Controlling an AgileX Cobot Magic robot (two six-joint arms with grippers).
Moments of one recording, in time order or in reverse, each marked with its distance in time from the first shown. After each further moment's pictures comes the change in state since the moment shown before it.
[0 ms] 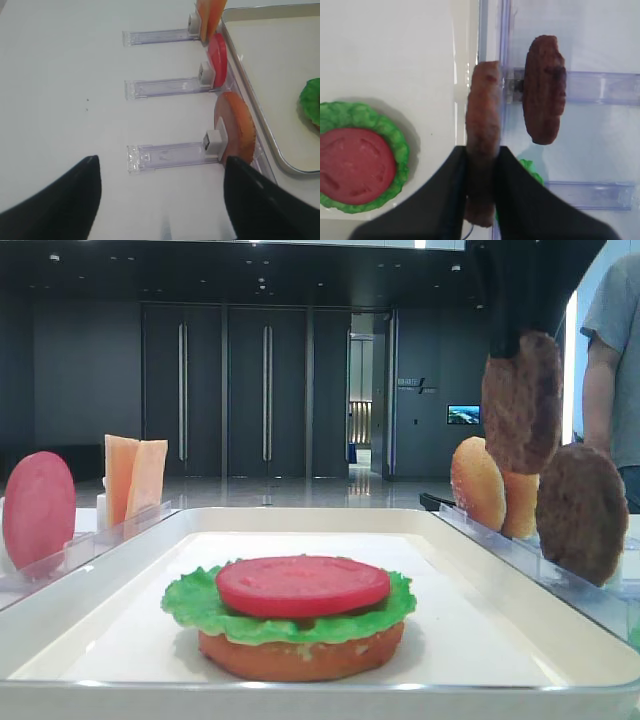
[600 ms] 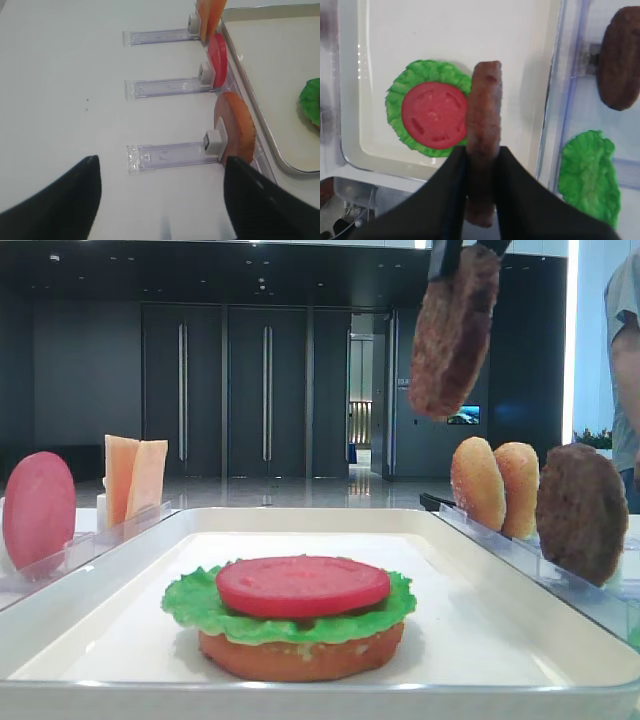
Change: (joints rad) left arm 0.000 0.000 0.000 -0.001 0.000 0.000; right arm 0.050 -0.094 0.000 0.185 0.002 -0.061
